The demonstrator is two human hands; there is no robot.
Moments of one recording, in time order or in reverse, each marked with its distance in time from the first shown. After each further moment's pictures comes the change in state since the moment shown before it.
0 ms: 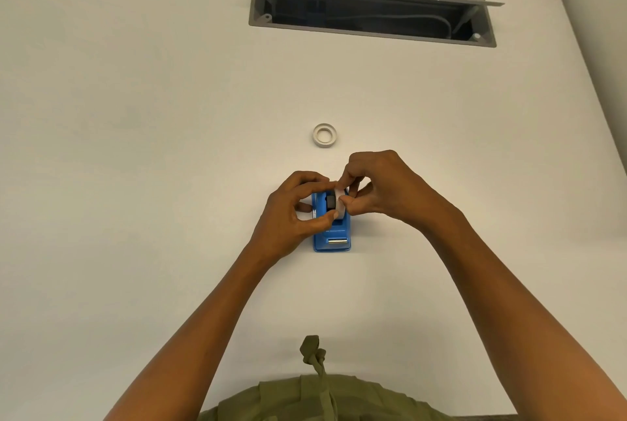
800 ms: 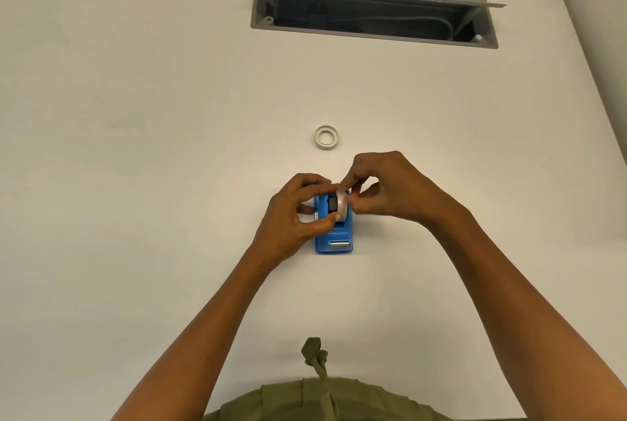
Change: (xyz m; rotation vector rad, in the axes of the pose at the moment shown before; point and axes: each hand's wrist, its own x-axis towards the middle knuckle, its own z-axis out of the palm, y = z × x) left_hand 0.000 0.001 0.000 -0.026 0.008 0.005; right_hand -0.001 0.007 -0.004 0.060 0.010 -0.029
